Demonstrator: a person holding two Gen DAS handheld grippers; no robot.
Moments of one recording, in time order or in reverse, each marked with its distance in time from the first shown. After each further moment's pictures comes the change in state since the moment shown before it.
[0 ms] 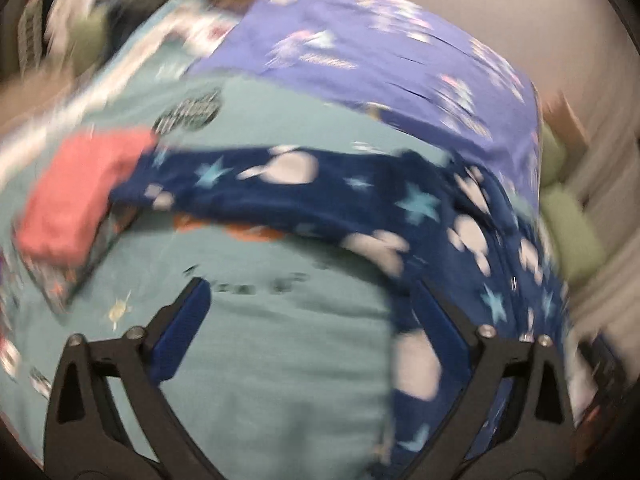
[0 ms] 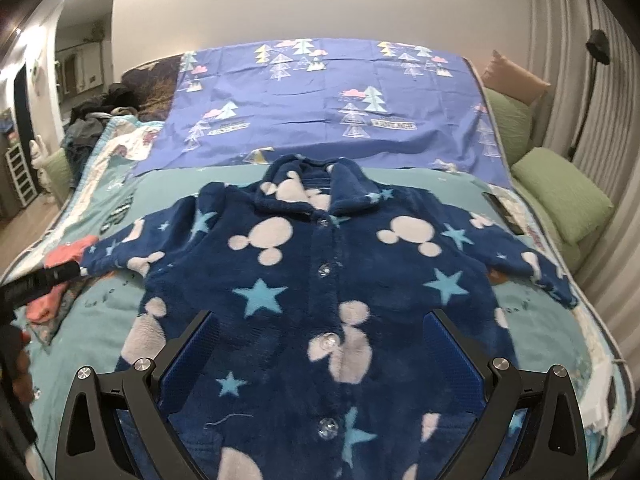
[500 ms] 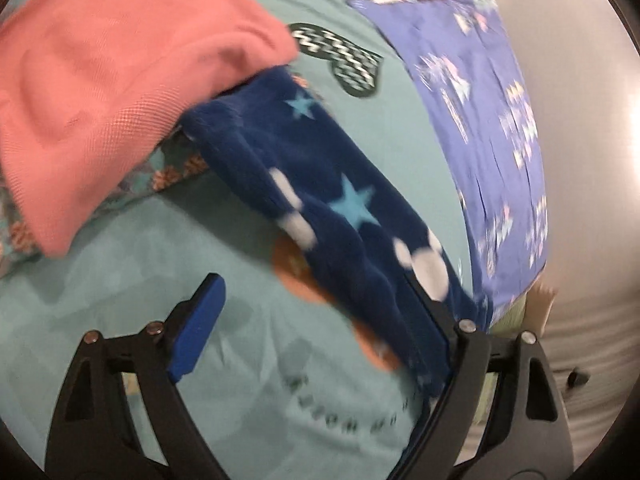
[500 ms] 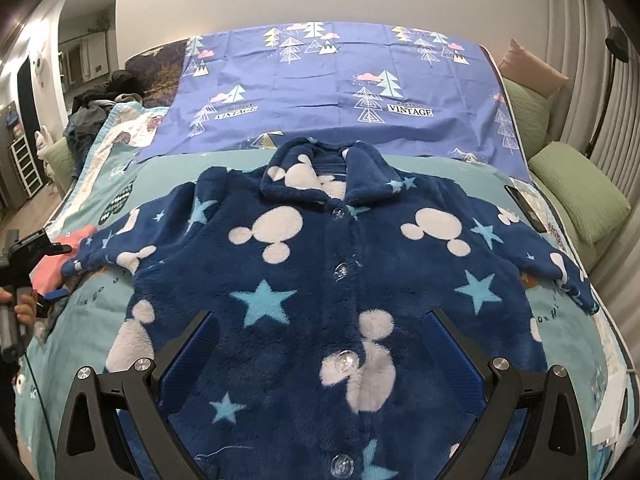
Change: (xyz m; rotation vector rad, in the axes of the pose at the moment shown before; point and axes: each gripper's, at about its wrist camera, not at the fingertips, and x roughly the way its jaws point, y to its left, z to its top) left arm 0.108 0.172 0.041 -0.681 0.120 -0.173; right arm 0.043 0.006 0.007 -0.018 0.049 0.012
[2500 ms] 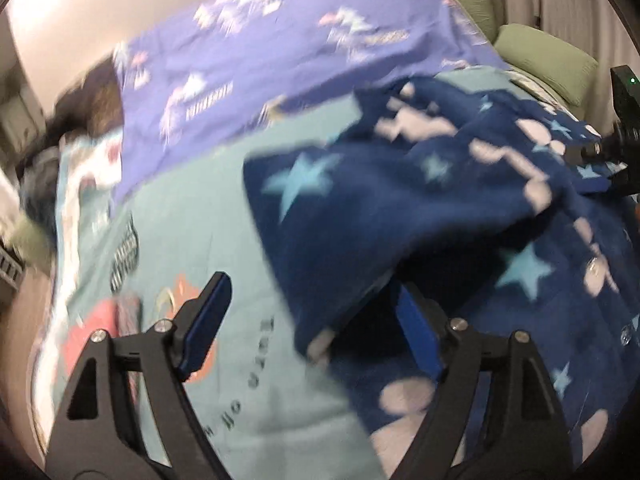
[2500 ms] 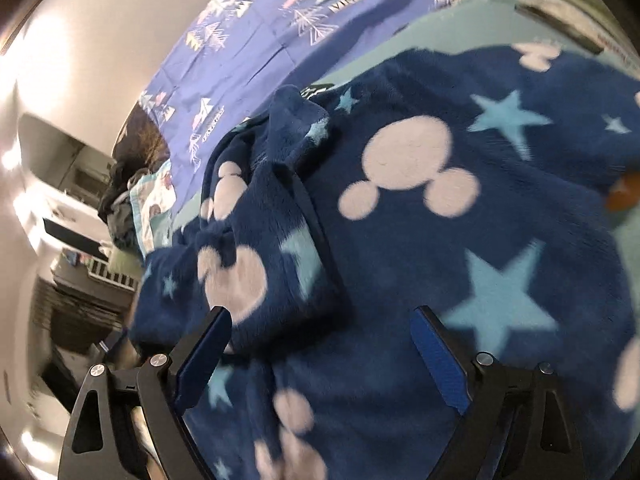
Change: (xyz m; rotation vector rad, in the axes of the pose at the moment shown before) left arm 0.021 -0.223 -0.222 1.421 -0.097 0.333; right arm 0.127 -0.148 0.020 0.544 0.289 0.472
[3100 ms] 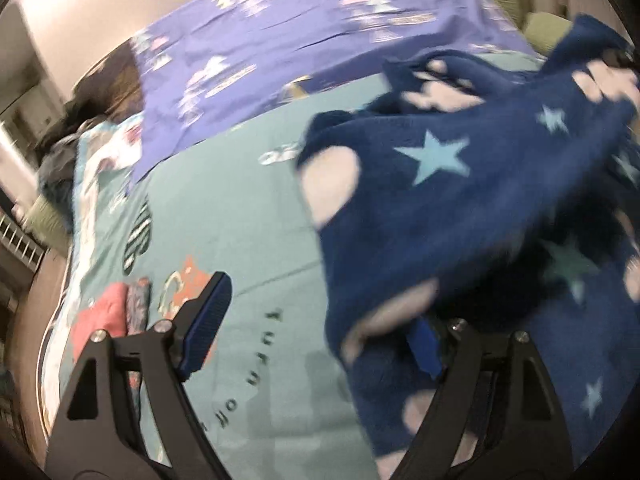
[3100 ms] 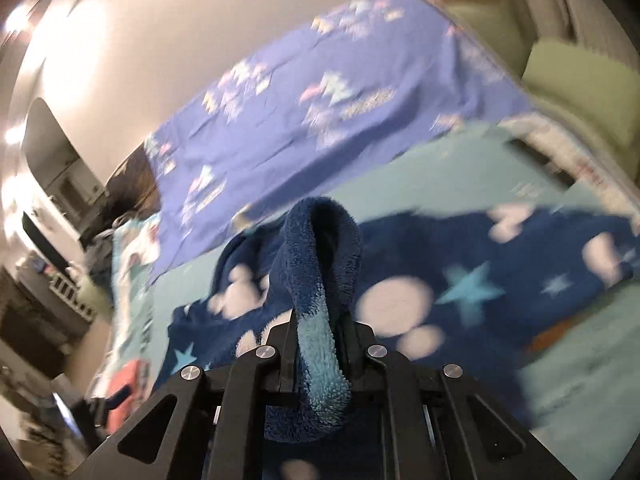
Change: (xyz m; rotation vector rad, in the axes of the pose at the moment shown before) left arm 0.015 -0.017 -0.007 0.018 0.023 0.097; right arm -0.076 0.040 0.029 -0.176 -0.334 -0.169
